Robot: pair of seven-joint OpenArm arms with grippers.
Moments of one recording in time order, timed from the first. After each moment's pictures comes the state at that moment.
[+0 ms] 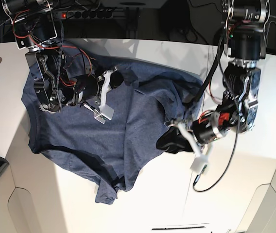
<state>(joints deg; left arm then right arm) -11.8 -9.5 -1.1 72.3 -36.0 -38.3 41.0 6.9 9.2 -15.9 70.3 34.9 32.2 -70.8</state>
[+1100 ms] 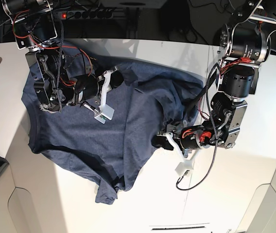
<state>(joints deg) -25.0 -8.1 4.9 45.7 -30.9 -37.0 40.1 6.9 9.2 -15.9 70.3 34.9 32.2 -70.8</state>
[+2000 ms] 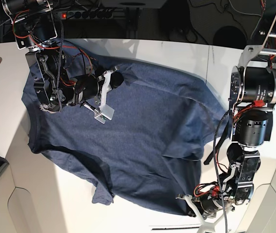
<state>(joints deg) -41.9 -10.2 4.8 45.7 -5.6 -22.5 25.7 6.9 9.2 -15.9 70.3 34.9 32.2 -70.8</state>
